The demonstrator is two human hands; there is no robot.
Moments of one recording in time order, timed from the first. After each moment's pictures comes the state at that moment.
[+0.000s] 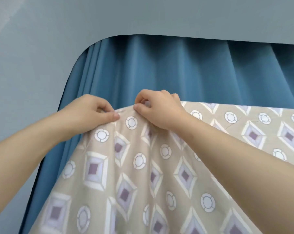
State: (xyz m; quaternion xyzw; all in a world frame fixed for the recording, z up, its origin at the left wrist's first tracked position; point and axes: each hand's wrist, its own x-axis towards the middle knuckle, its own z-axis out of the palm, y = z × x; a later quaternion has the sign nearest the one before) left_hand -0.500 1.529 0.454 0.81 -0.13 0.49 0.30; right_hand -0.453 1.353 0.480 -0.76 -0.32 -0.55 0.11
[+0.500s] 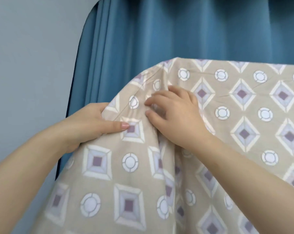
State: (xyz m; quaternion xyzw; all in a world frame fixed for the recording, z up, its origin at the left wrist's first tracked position) left_hand -0.500 1.548 0.362 0.80 -0.15 0.29 0.49; right_hand -0.442 1.362 0.376 -0.74 -0.35 -0.57 0.12
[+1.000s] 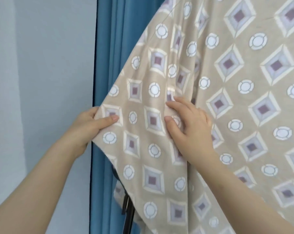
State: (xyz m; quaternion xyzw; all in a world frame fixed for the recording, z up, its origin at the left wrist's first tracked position) left_hand -0.511 1.579 0.207 0.70 0.03 0.31 0.65; right_hand -0.437 1.361 0.212 -0.75 -0.35 -0.43 0.34
